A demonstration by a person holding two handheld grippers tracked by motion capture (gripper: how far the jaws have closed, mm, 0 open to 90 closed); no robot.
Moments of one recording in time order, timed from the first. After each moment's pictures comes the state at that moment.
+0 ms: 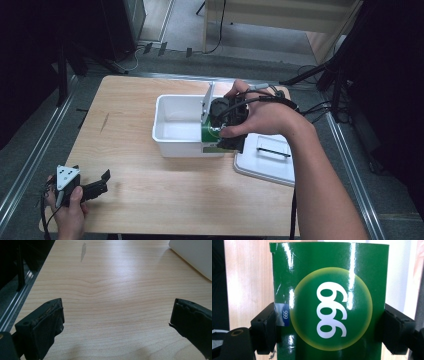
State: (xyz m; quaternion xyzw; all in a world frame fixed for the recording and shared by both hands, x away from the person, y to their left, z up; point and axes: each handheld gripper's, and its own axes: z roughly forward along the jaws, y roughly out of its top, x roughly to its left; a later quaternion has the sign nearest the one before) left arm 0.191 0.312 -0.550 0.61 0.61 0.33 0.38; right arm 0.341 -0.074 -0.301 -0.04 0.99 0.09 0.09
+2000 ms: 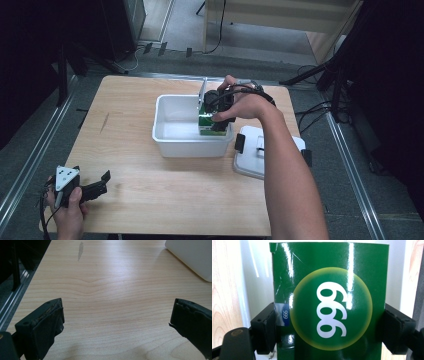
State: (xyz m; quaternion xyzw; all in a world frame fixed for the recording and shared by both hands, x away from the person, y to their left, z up) left arm 0.190 0.313 -0.550 0.62 0.61 0.32 0.39; right arm 0.434 -0.059 -0.380 -0.03 0.99 0.08 0.11
